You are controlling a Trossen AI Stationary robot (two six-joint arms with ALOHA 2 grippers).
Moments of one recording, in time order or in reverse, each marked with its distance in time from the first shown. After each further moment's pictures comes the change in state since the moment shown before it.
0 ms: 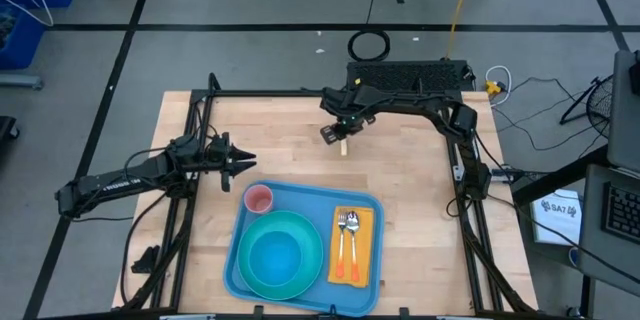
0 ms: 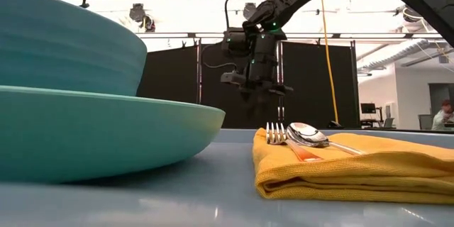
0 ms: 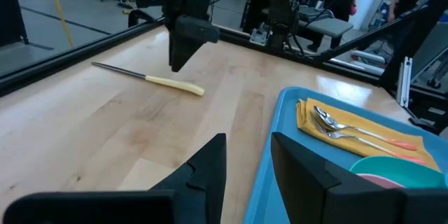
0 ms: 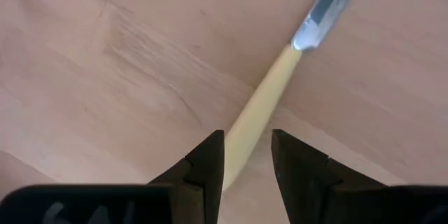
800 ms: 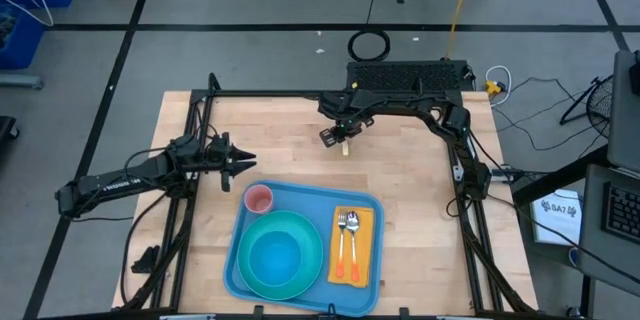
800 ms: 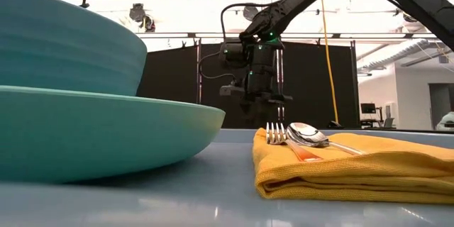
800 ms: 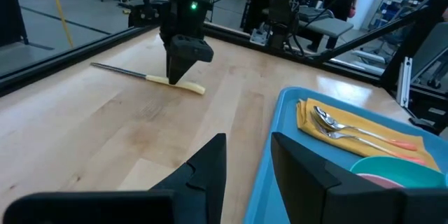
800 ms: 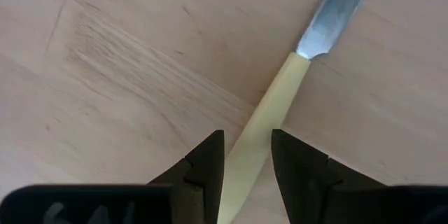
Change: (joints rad) left arm 0.000 0.000 0.000 0.000 0.000 0.000; right arm 0.000 0.059 -0.001 0.020 0.021 -0.003
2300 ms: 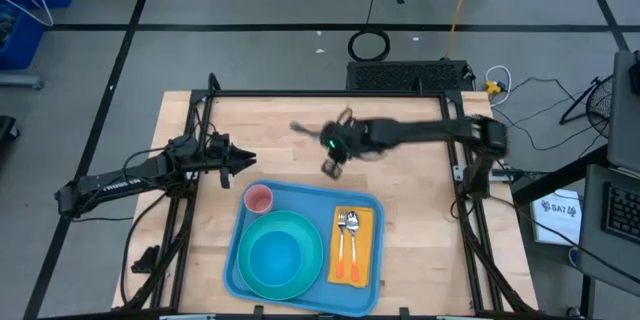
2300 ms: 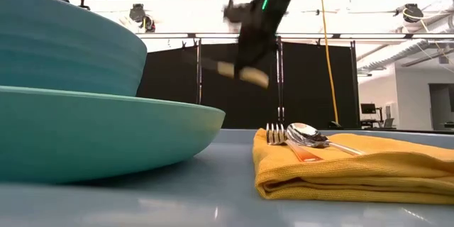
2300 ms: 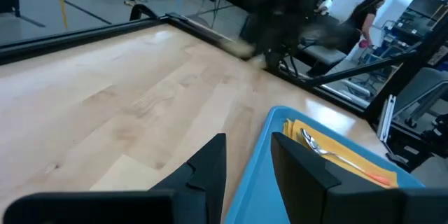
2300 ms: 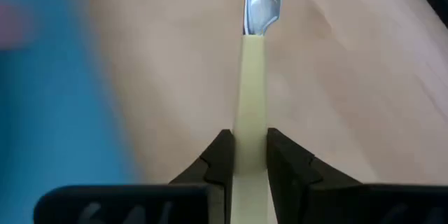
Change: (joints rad) left arm 0.000 0.000 0.000 0.035 -0.008 -0.178; right arm 0.309 -0.332 -0.155 0.156 0.202 -0.283
